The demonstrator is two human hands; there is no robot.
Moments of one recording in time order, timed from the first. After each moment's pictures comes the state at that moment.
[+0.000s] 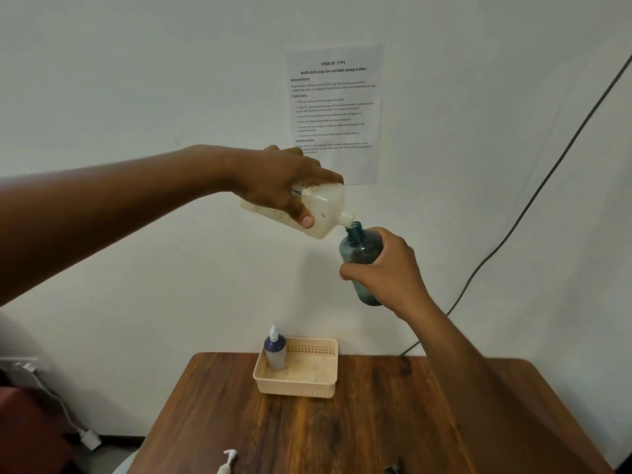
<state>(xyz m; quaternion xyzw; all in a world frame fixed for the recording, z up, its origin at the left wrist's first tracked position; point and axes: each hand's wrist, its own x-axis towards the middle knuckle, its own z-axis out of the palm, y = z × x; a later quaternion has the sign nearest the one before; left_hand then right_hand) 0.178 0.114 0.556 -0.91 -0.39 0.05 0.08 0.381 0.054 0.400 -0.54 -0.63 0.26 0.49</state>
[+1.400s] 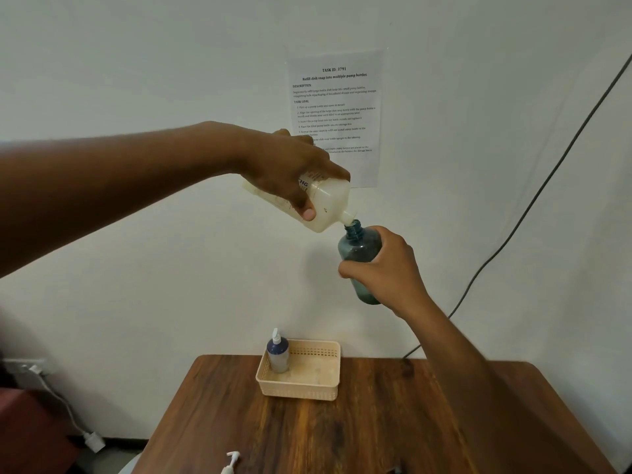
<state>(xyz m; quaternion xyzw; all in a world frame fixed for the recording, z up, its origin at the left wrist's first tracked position) 0.193 0.104 0.582 -0.91 -0.38 0.09 0.14 0.379 0.052 0.405 -0.54 -0.64 0.25 0.49</state>
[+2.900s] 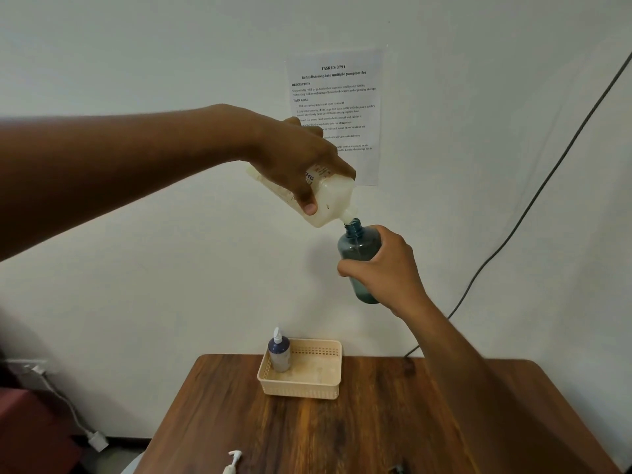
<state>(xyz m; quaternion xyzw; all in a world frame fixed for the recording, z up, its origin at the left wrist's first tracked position) 0.208 0.103 0.596 -0.90 -0.37 0.14 0.20 0.376 0.052 0.403 -0.54 -0.62 0.26 0.50</state>
